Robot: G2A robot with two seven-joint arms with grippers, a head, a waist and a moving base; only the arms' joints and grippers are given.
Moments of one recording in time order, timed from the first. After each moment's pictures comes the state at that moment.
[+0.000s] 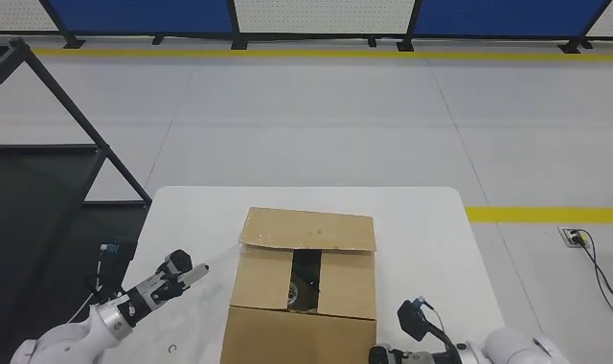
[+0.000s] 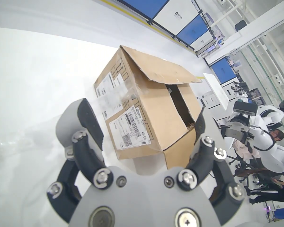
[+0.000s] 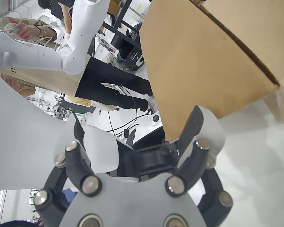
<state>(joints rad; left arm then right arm) 1.32 -1.06 -1.75 -1.69 0.20 -0.51 -0.74 -1.29 -0.95 1.33 -1.83 0.11 -0.57 1.25</state>
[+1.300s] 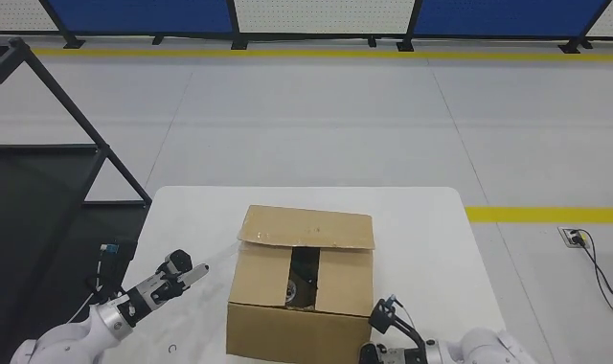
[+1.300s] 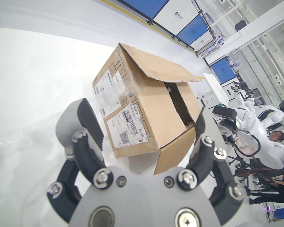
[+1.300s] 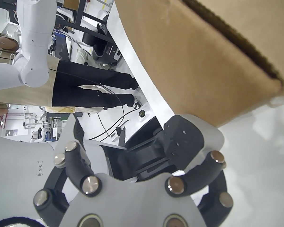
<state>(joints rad) 1.32 -1.06 -1.75 -1.69 0.20 -0.51 -0.74 -1.21 -0.95 1.16 -1.80 -0.12 -0.40 1.09</state>
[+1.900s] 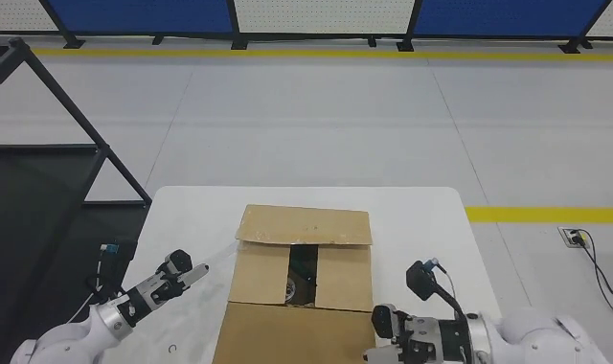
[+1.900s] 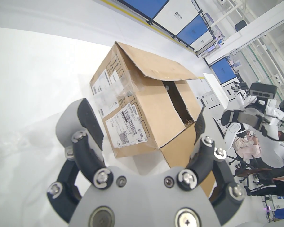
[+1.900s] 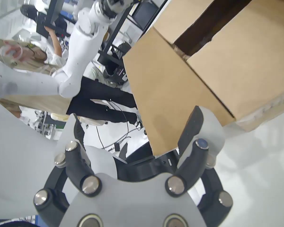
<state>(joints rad) 1.32 -1.06 -1.75 -1.69 0.20 -0.51 -0.74 -1.17 -0.92 1.37 -1.98 0.10 -0.23 1.09</state>
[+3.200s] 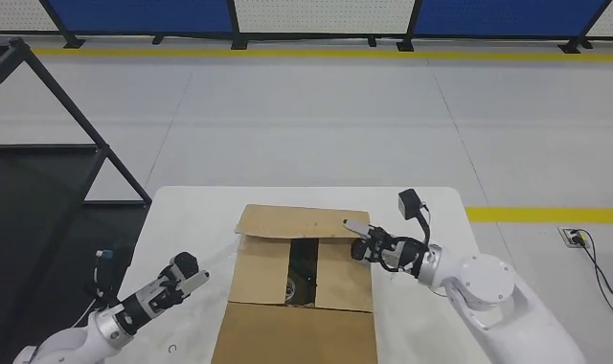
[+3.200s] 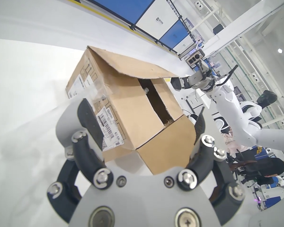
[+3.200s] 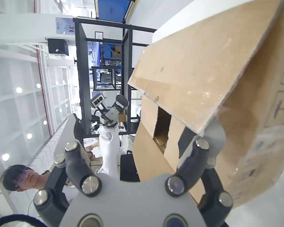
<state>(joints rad) 1.37 -1.04 -1.74 -1.74 0.08 -0.57 -0.72 -0.80 -1.03 1.08 -1.59 0.37 0.09 0.64</state>
